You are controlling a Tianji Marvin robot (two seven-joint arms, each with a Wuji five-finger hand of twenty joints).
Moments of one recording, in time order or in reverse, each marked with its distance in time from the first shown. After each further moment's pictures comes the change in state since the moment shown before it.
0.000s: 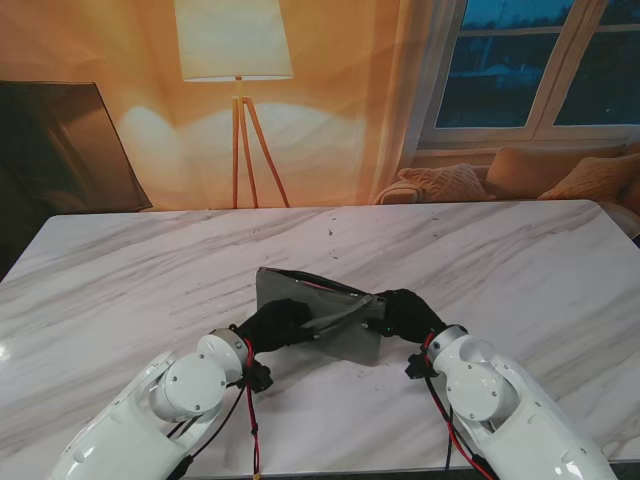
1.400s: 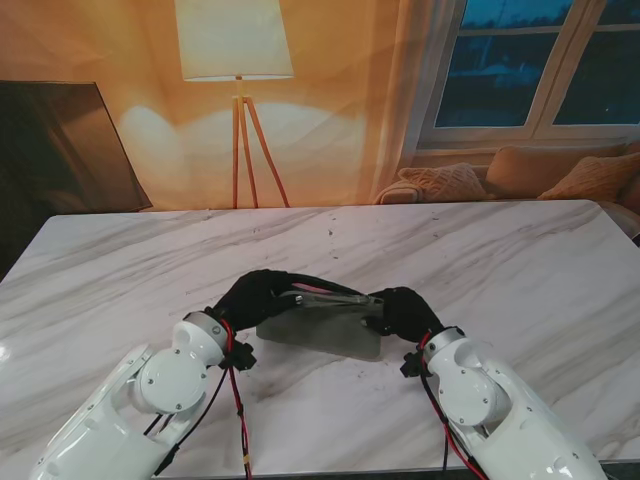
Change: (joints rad) left arm 0.066 0.007 -0.122 -0.126 0.114 -0.053 0.068; right arm -0.011 -0.015 -0.015 -0.011 -0.027 0.033 -0.092; left_hand -0.025 0.086 -0.031 -0.001 0.031 0.010 -0.013 0.129 0.023 0.000 0.052 -0.044 0.050 0.000 0.058 0.000 0.058 0.015 0.040 0.024; right_hand 0.010 -0.075 0.050 -0.002 0.099 0.027 -0.056 -0.002 0.034 0.009 0.036 0.014 0.054 -0.006 0.086 -0.008 0.066 0.000 0.071 0.000
